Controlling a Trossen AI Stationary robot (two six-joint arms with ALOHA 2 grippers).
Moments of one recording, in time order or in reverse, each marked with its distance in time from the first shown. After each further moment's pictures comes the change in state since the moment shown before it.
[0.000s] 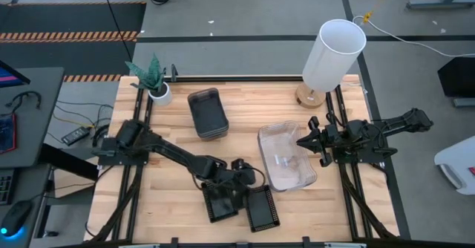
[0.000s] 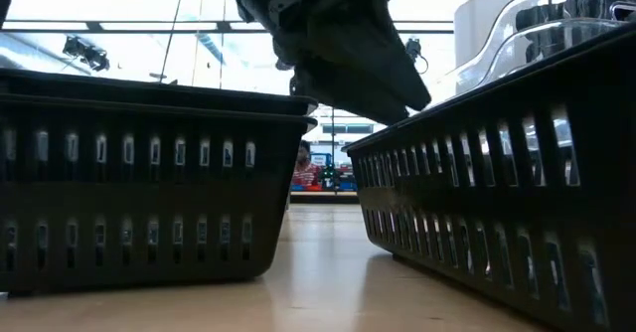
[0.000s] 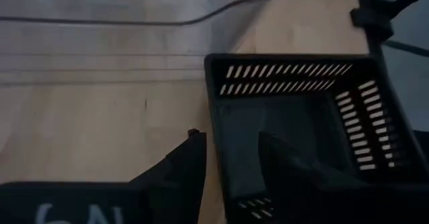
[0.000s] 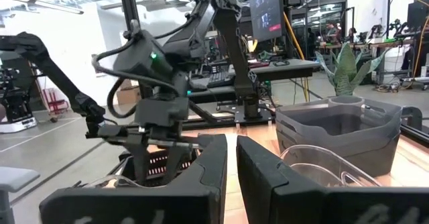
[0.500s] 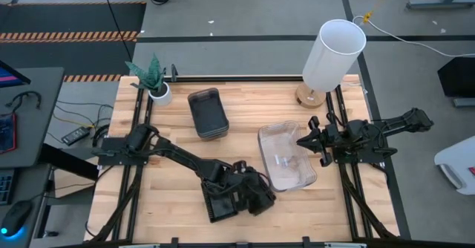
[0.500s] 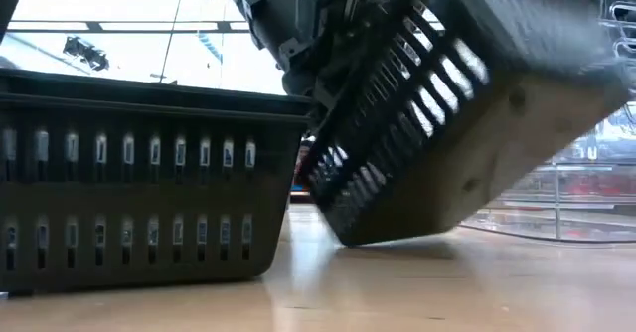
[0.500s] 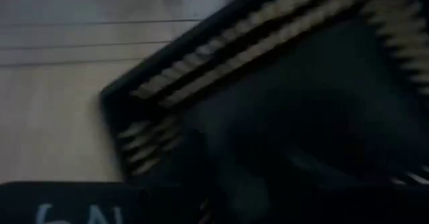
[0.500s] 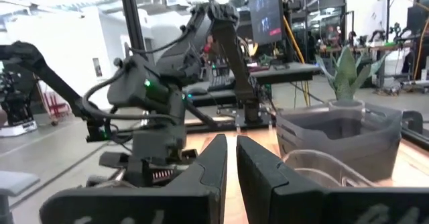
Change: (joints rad) left arm -0.006 0.105 0.091 -0.103 -0.005 0.031; right arm 0.000 0.005 0.000 0.017 0.000 0.000
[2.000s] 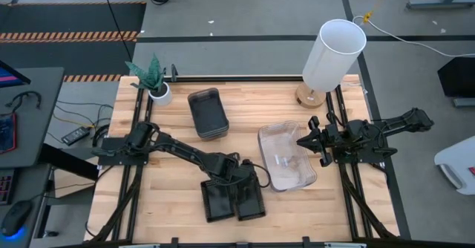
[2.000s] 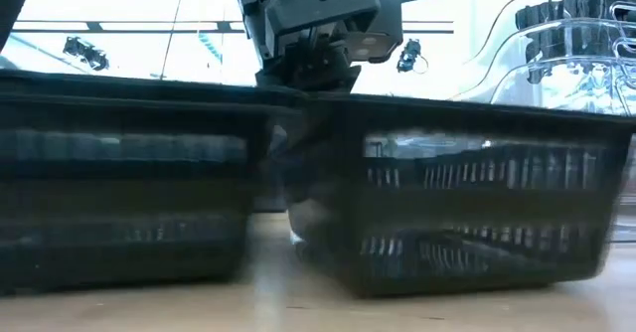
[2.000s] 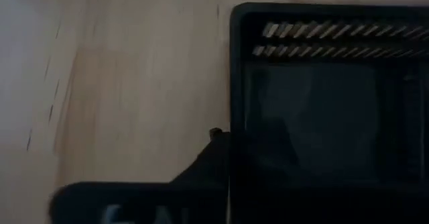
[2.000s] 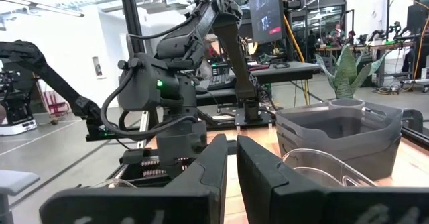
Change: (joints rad) left arm 0.056 0.003 0.116 -0.391 0.016 -0.009; right arm 0.000 0.006 0.000 0.006 0.000 0.000
